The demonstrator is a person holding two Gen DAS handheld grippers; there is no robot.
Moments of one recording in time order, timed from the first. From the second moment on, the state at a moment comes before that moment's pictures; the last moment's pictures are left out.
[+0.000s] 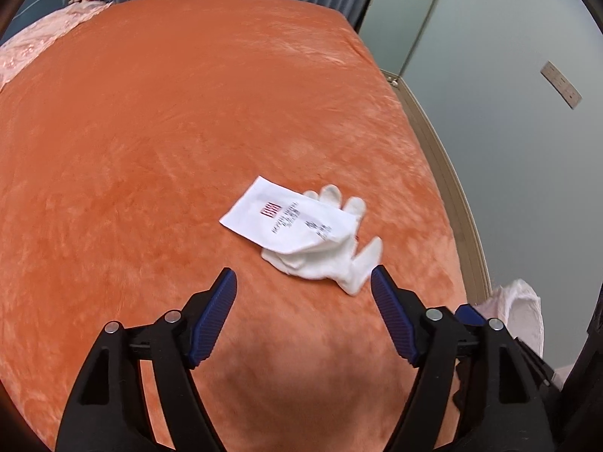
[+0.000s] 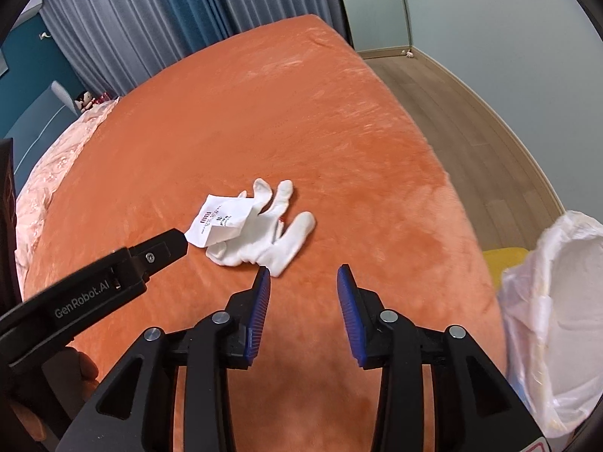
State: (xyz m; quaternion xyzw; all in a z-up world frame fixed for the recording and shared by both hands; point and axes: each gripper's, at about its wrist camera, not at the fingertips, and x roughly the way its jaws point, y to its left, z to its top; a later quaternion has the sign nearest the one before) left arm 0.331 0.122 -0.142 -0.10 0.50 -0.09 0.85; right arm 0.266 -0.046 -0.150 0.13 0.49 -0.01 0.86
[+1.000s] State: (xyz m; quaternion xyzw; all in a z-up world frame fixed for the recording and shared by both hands) left arm 0.359 0.116 -0.187 -0.14 0.54 -0.11 0.82; right arm 0.286 -0.021 -0.212 0.16 0.53 0.02 0.84
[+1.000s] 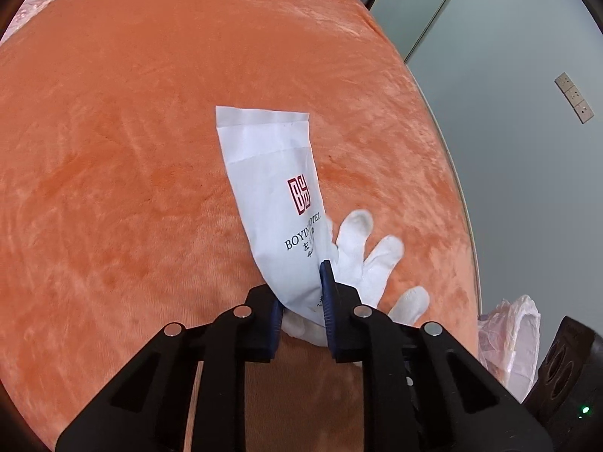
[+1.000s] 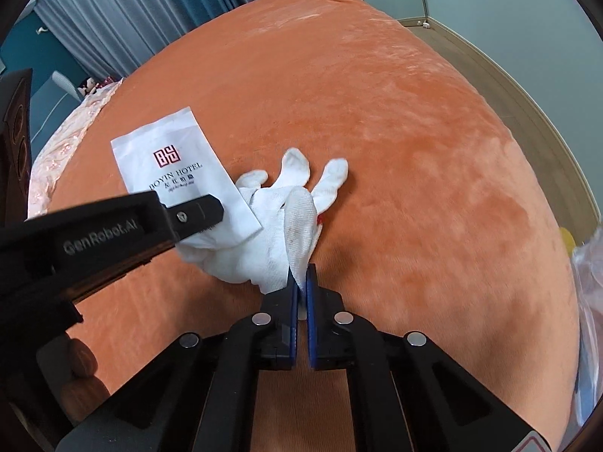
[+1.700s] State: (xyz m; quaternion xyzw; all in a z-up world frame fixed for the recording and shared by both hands) left arm 0.226 0.021 -0.065 -0.09 0.47 -0.18 0.86; right arm 0.139 -0.150 -0.079 0.19 0.42 -0.06 0.89
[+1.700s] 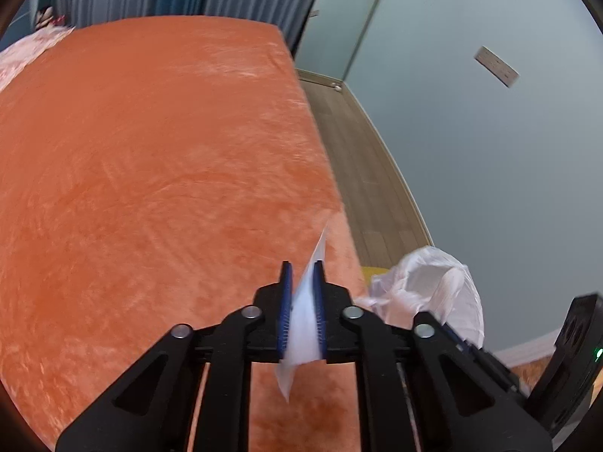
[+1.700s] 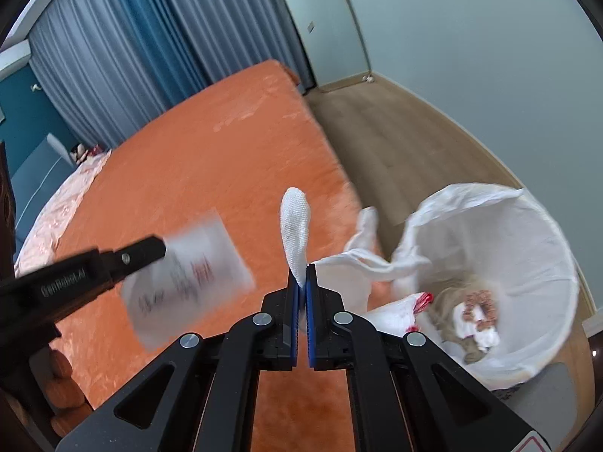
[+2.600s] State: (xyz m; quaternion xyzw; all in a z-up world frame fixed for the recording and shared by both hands) left arm 0.143 0.003 -0.209 -0.15 0.62 -0.14 0.75; right arm 0.053 -0.235 -0.079 0.22 0.39 -0.12 0.88
